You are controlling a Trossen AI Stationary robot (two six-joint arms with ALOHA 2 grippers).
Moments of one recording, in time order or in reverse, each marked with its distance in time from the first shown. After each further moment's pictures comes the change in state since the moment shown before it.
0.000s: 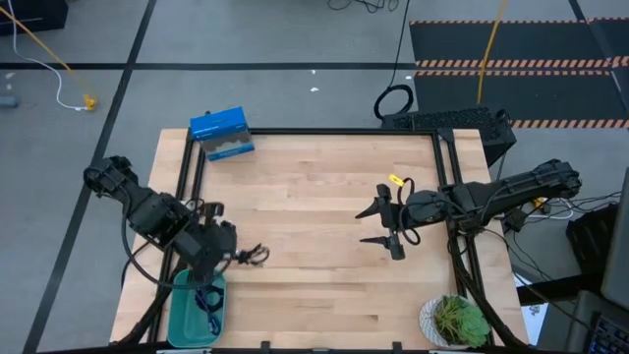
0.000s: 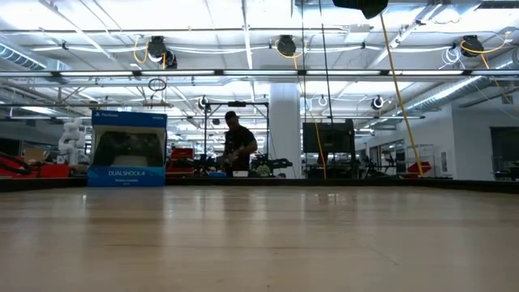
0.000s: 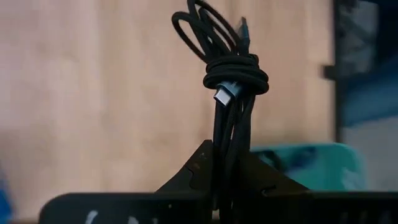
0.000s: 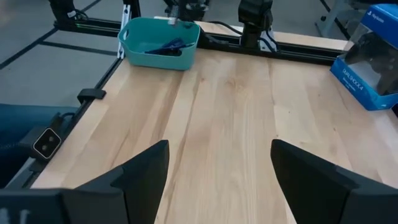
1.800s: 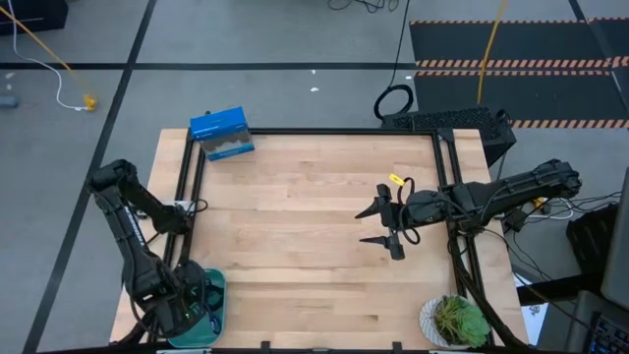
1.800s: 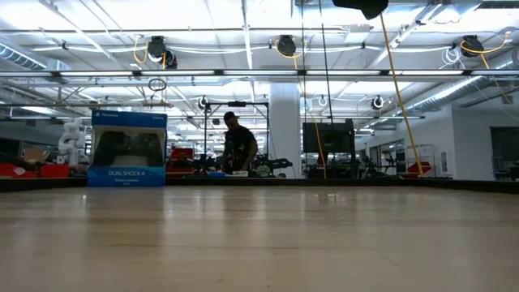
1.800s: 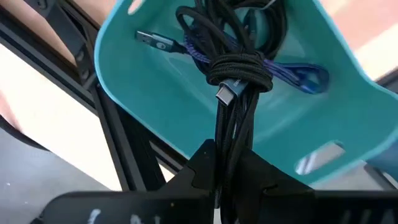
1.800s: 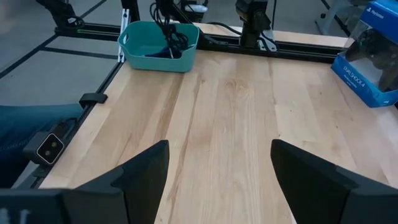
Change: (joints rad) left arm -0.457 0.022 -0.529 0.343 0.349 -1.355; right arm 0.000 0.000 0.000 0.006 0.000 0.028
